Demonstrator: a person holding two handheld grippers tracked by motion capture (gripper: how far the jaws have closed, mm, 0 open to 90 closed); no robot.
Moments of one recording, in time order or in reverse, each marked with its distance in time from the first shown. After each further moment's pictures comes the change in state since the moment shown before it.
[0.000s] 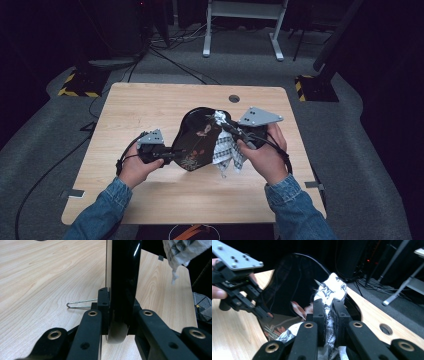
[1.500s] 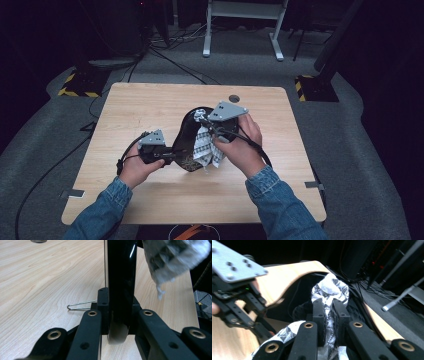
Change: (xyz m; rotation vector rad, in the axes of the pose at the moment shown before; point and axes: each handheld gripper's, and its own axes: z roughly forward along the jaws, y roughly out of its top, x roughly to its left) left arm -0.003 0.002 0.001 0.004 0.010 0.032; right arm 0.019 0.027 0.045 0.048 -0.005 -0.090
